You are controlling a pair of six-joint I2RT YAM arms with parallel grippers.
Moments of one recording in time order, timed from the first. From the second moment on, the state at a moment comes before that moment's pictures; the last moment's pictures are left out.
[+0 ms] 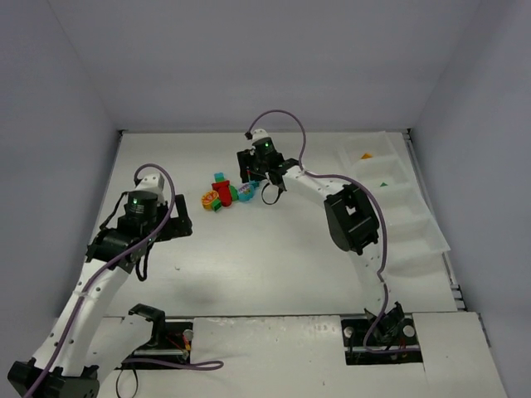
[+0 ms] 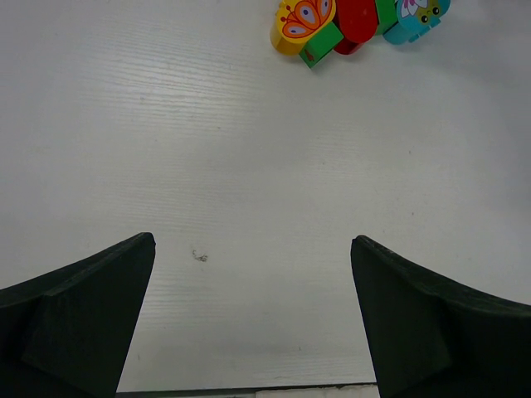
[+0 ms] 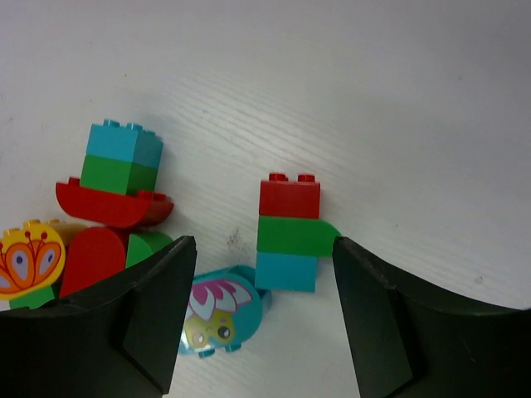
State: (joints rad) left arm -0.28 0.85 0.93 -0.82 -0.13 -0.38; right arm 0.61 2.27 1.76 -0.13 0.03 0.23
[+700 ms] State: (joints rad) left arm -0.28 0.80 0.92 -0.85 -0.11 -0.41; right arm 0.60 2.39 1.83 -0.10 0.20 0.20
